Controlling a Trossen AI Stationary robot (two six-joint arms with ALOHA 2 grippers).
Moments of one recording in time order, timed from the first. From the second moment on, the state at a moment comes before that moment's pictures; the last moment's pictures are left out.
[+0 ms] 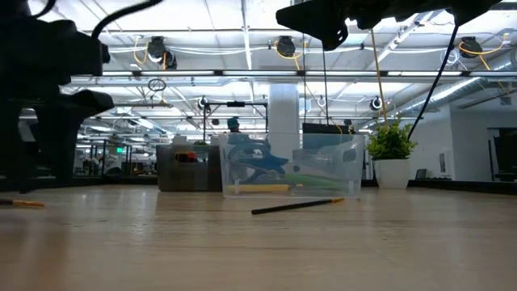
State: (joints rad) left arm -0.59 1.52 0.76 -0.52 -0.24 -0.33; right arm 0.37 1.50 0.74 0.59 0.20 -0.01
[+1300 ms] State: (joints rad) left arm -0.54 1.52 0.64 -0.44 -0.15 -0.27; right arm 0.37 1.50 0.74 0.59 0.20 -0.01
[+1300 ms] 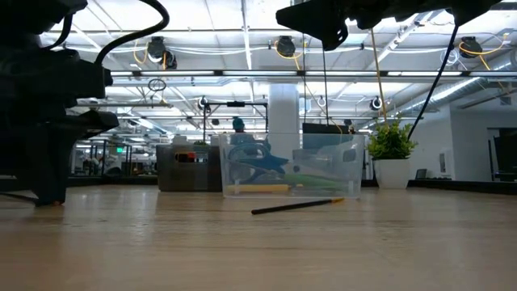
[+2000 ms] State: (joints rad) left arm -0.54 1.42 0.72 -0.16 -0.21 -0.16; right arm 0.37 1.50 0.74 0.59 0.21 -0.01
